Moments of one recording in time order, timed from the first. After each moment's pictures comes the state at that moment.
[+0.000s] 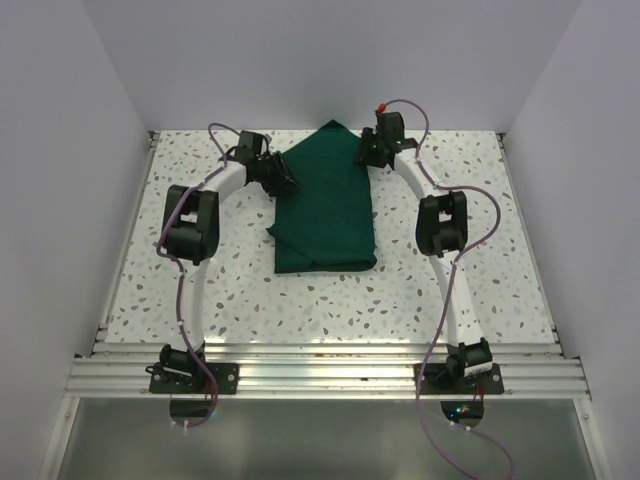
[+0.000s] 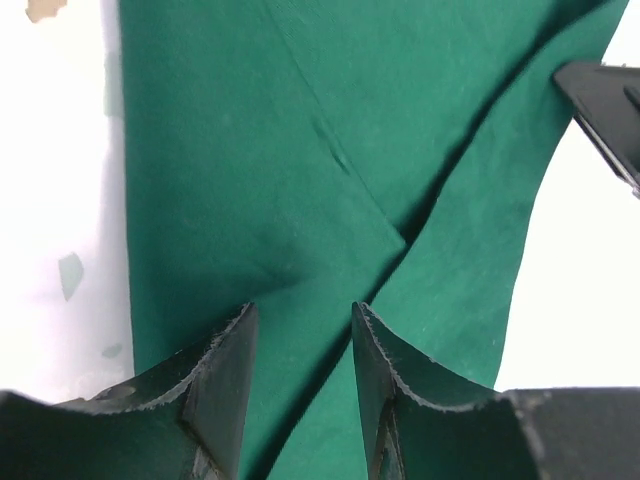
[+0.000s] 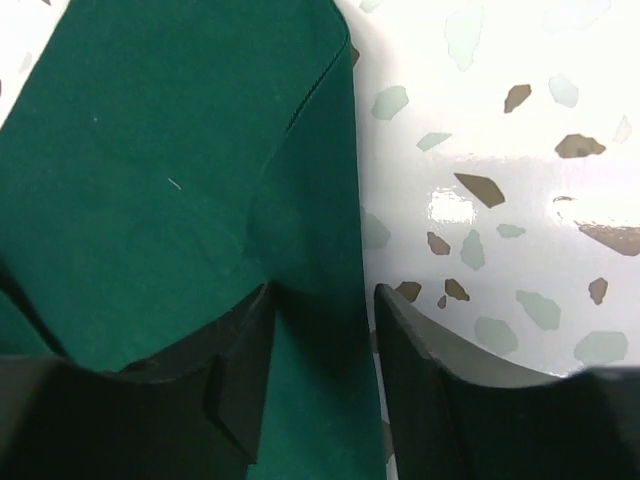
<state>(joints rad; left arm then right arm) -0.20 2.36 1.84 -0.37 0.44 -0.68 0.24 2.69 2.47 -0.50 -0.10 0.41</state>
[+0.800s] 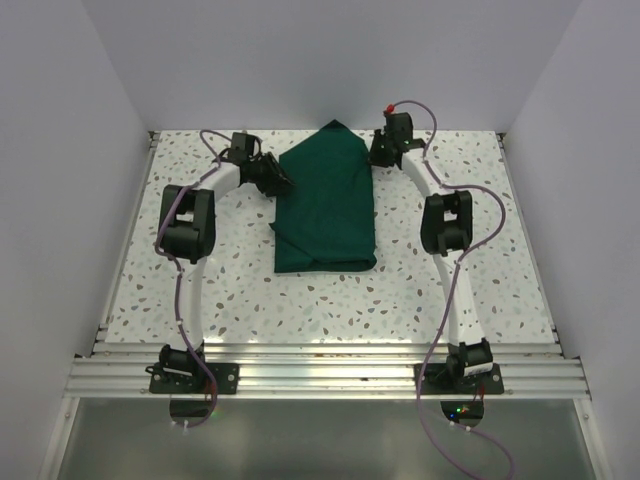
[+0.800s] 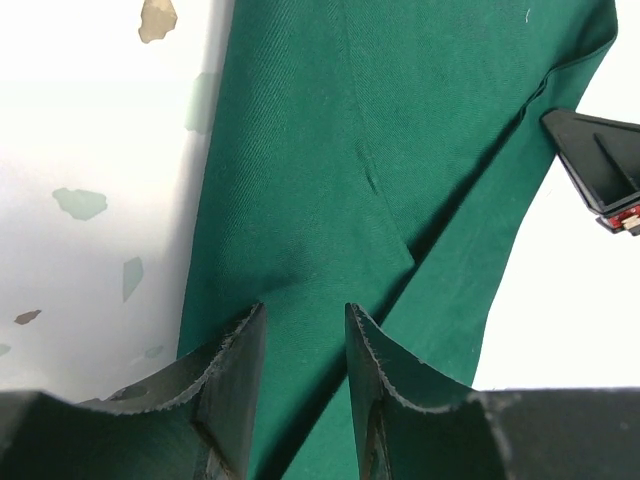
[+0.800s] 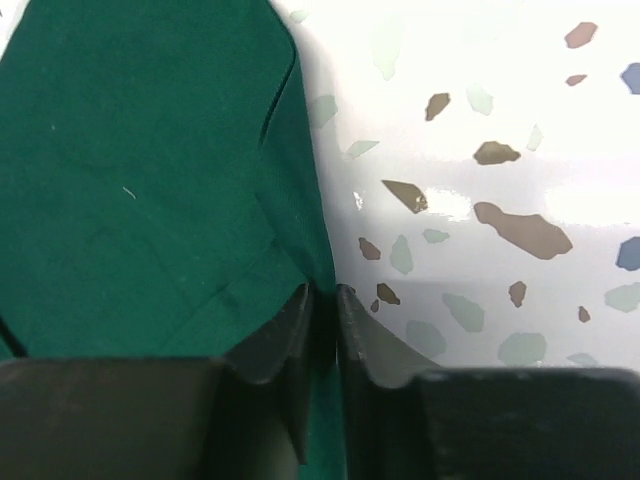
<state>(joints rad) -0.16 2.37 1.82 -0.33 0.47 -0.79 0.20 2.70 2.45 -0.48 -0.11 0.40</state>
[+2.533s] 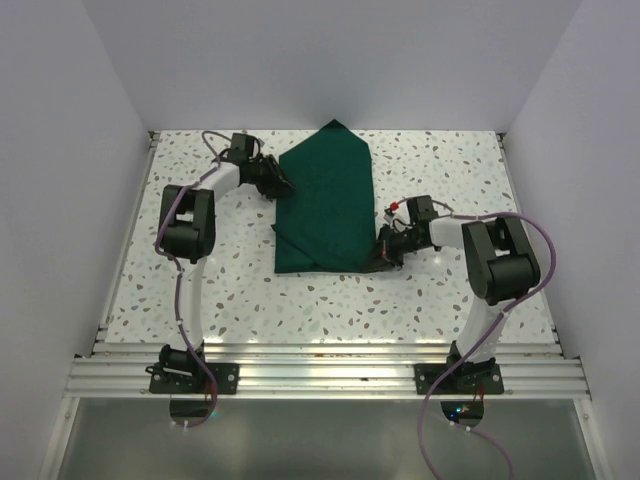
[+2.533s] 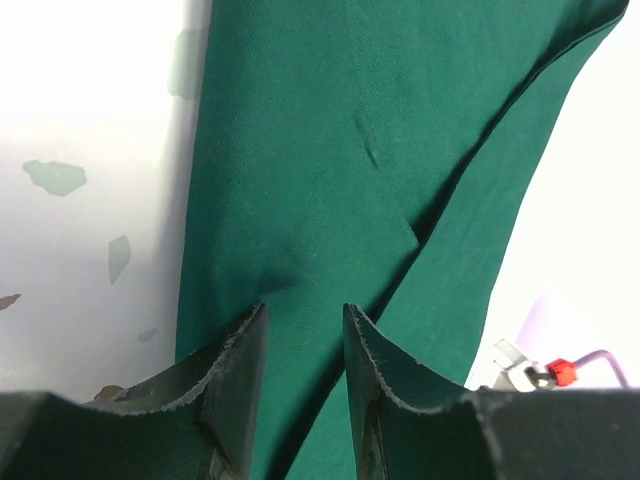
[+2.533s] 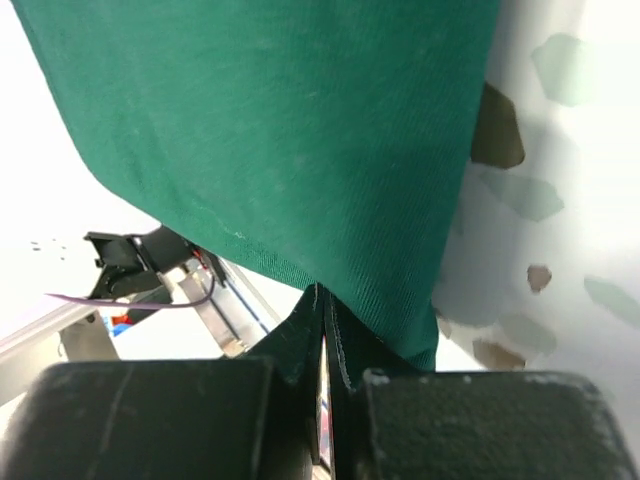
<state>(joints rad) -0.16 2.38 1.83 -0.37 0.53 -0.76 0.20 1.88 0.94 -0.28 -0.85 0.51</state>
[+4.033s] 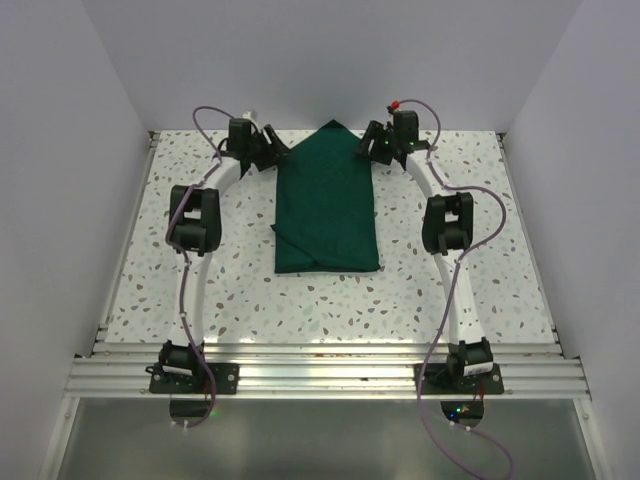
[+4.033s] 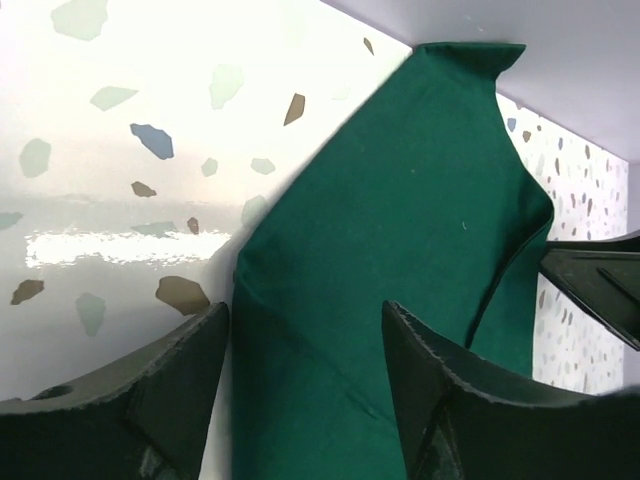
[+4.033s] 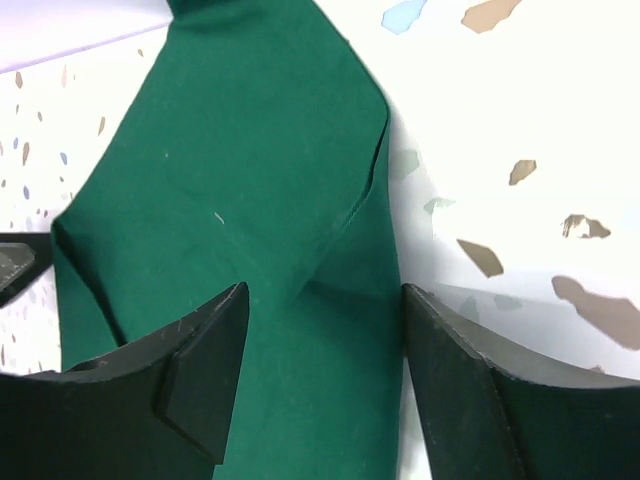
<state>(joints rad) -0.13 2.58 2.12 -0.11 0.35 -0.66 0.16 2.76 2.52 -0.38 -0.33 0.49</state>
